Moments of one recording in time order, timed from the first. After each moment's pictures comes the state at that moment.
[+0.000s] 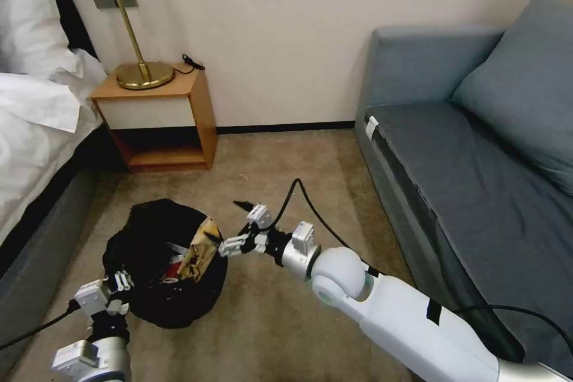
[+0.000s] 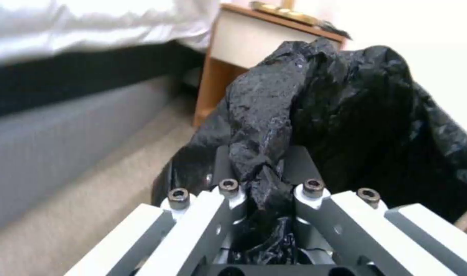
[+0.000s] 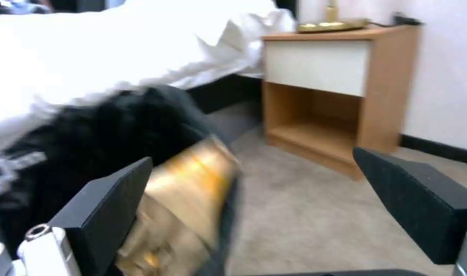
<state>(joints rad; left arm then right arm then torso) 1.69 -1.61 -0.89 -2.05 -0.50 -0.10 -0.05 -0.75 1.13 -0.36 1.79 0.56 -0.14 -0.04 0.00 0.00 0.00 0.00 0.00</state>
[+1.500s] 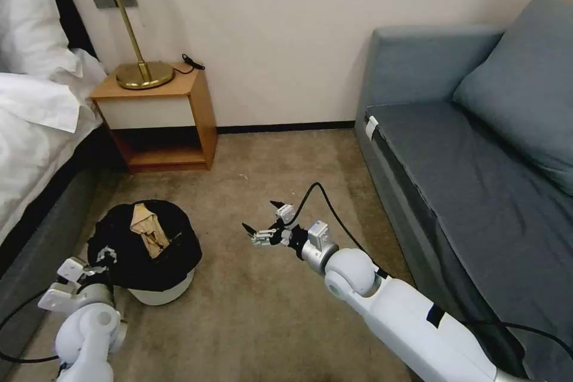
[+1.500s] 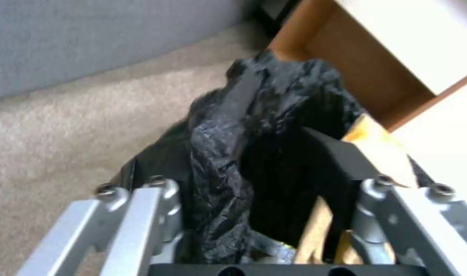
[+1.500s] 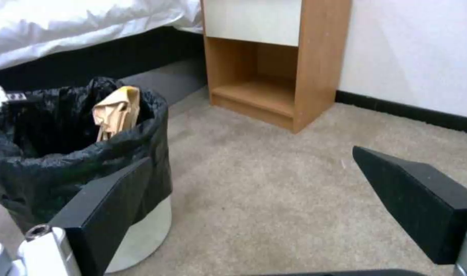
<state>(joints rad) 1.38 -1.35 -0.91 -1.74 -0.94 0.11 -0.34 -0.84 1.15 -0.27 1.67 0.44 -0.15 -0.03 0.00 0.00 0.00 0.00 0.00</state>
